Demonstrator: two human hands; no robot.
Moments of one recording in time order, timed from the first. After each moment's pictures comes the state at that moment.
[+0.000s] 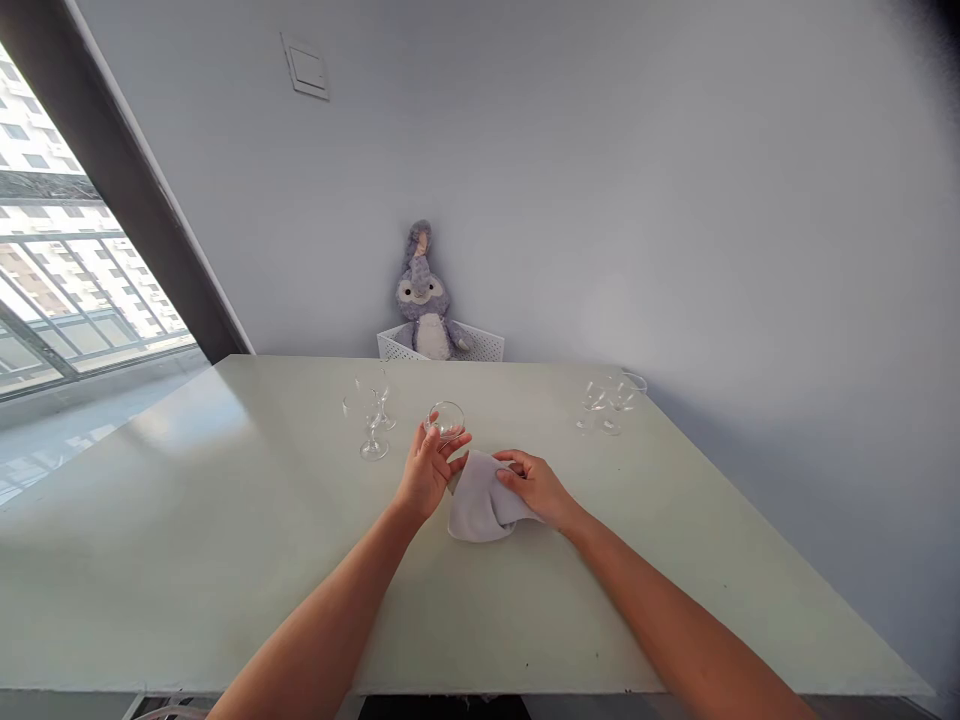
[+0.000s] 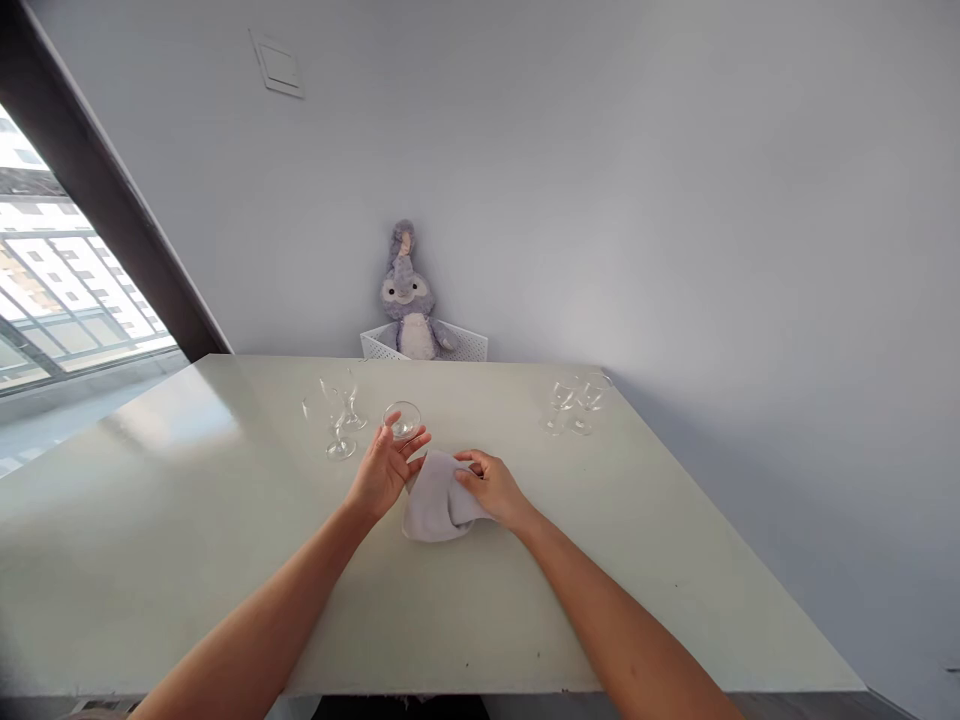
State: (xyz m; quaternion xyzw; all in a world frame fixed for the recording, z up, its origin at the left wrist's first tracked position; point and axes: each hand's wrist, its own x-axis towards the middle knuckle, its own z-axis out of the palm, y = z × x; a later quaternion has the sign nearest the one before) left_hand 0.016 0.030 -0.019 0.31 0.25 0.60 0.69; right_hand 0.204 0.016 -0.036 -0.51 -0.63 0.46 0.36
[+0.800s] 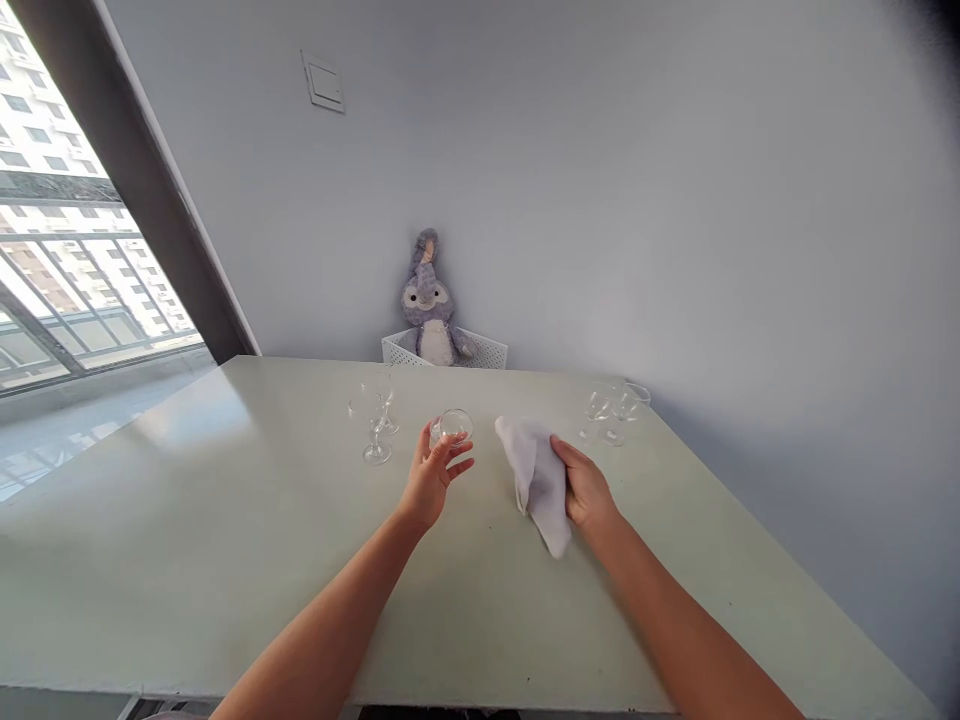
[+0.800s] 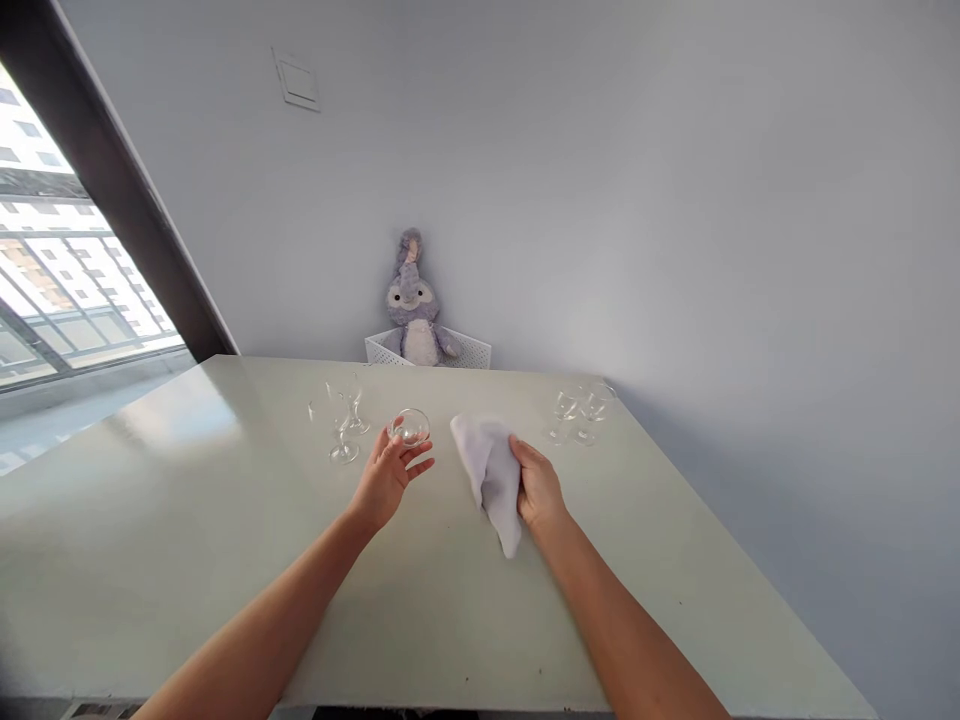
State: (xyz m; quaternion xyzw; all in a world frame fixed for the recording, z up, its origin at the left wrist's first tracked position) left_hand 0.017 0.025 -0.012 0.35 0.29 0.61 0.66; right_hand 0.224 0.021 -0.008 -0.44 -0.22 0.60 0.62
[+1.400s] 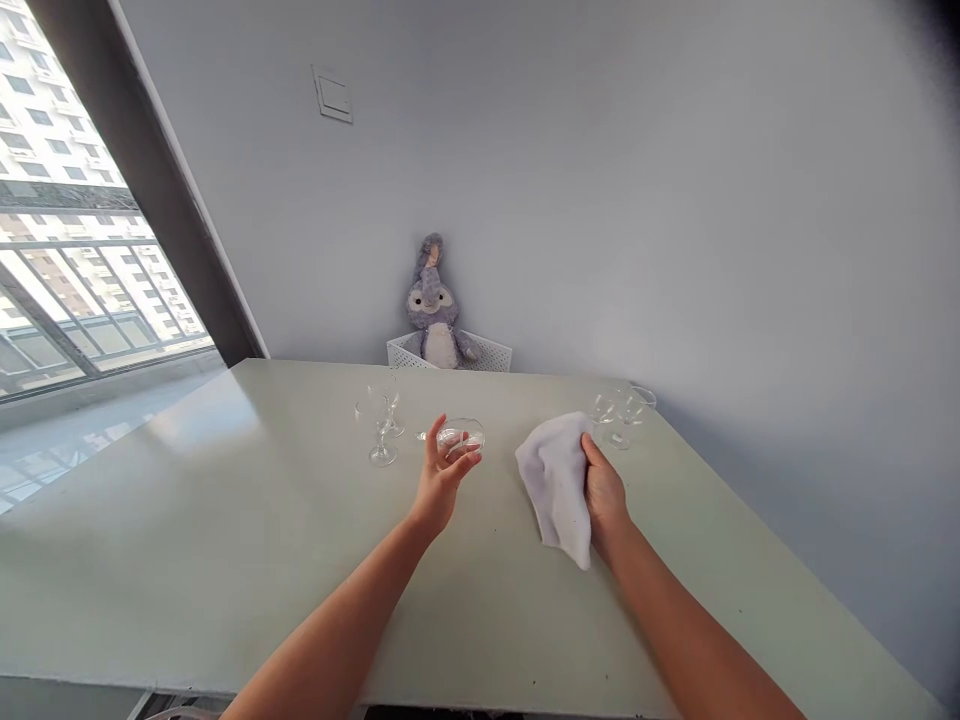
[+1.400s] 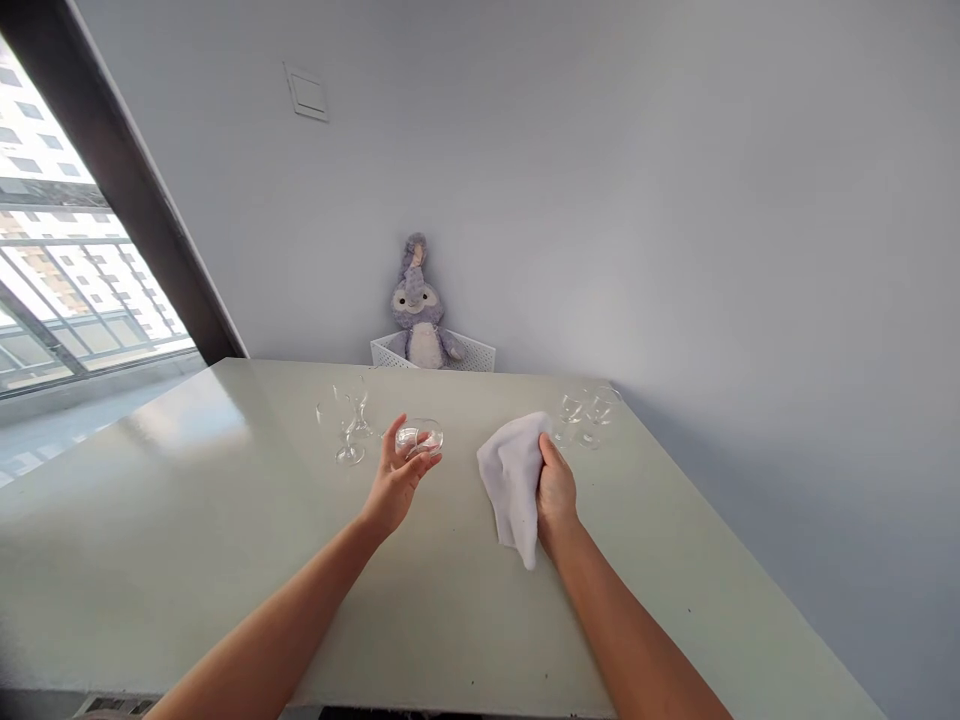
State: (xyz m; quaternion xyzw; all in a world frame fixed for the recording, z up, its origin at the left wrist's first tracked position) left_hand 0.023 0.024 -0.017 0.40 0.30 0.62 0.61; right_hand 0.236 0.021 -0.021 -0.46 -0.23 0.53 0.68
